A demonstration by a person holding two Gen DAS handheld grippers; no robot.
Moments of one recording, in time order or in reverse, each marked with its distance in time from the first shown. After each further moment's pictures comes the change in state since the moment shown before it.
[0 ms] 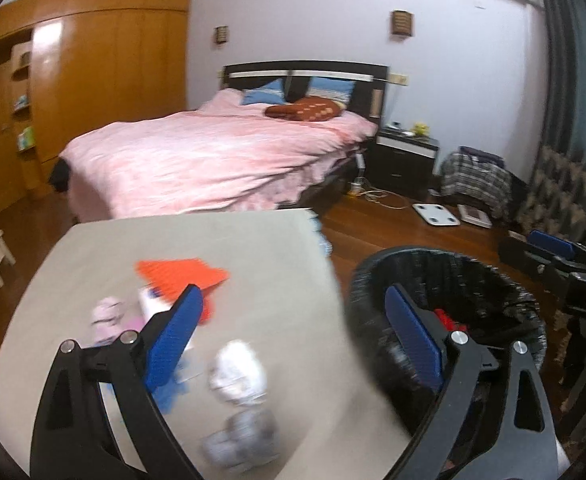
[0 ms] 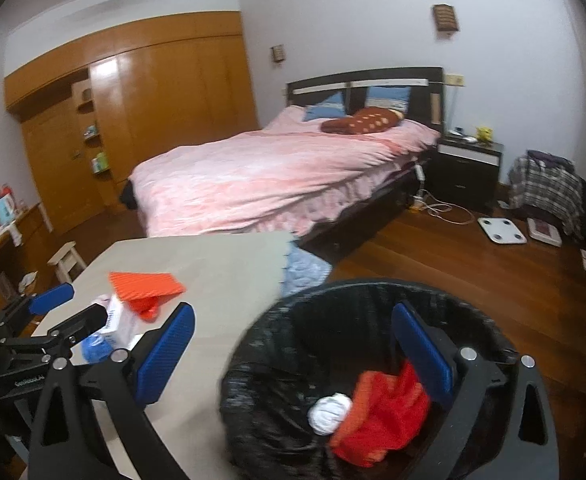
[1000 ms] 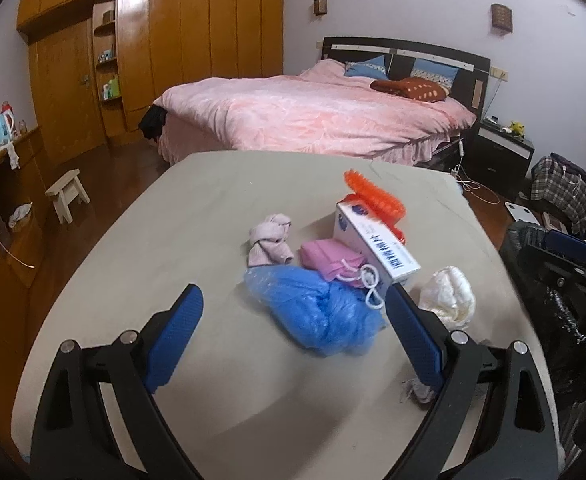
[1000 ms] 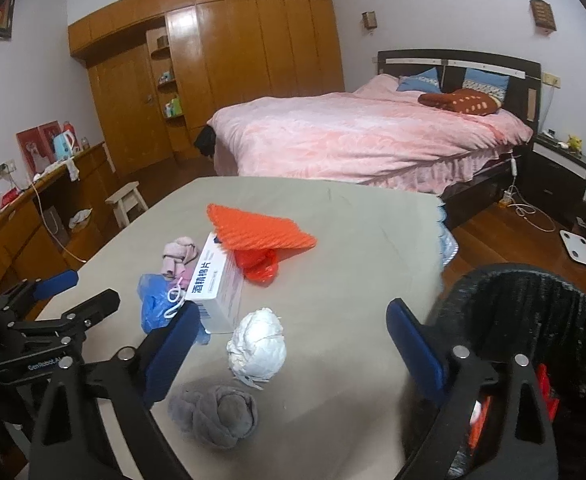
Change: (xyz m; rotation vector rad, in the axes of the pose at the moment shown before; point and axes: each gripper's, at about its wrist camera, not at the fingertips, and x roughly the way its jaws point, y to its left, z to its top) left arm -0.009 0.134 -0.063 -0.146 0.098 0.283; right arm 0.094 0.131 -0.045 -0.151 0.145 0.230
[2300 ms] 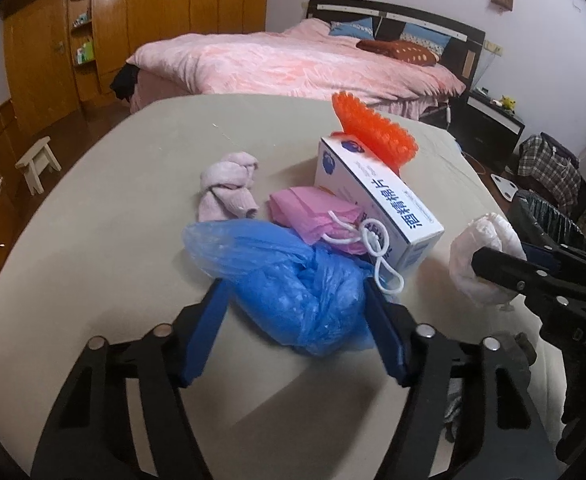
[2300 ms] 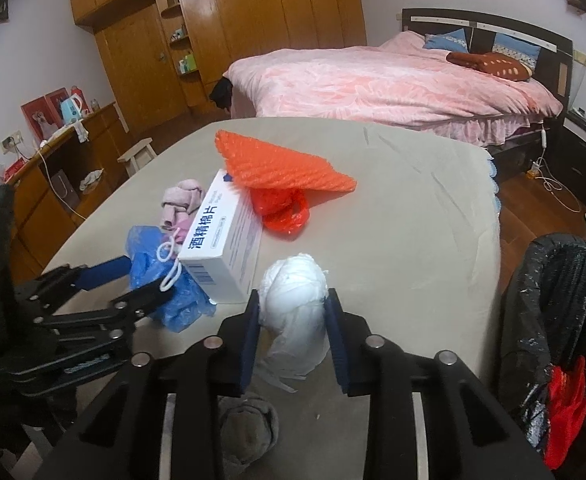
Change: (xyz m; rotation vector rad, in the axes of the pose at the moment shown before) left arm 0.065 -0.010 -0.016 -0.010 0.158 -0.100; right arm 0.051 0.012 -0.014 -0.019 0.166 0.060
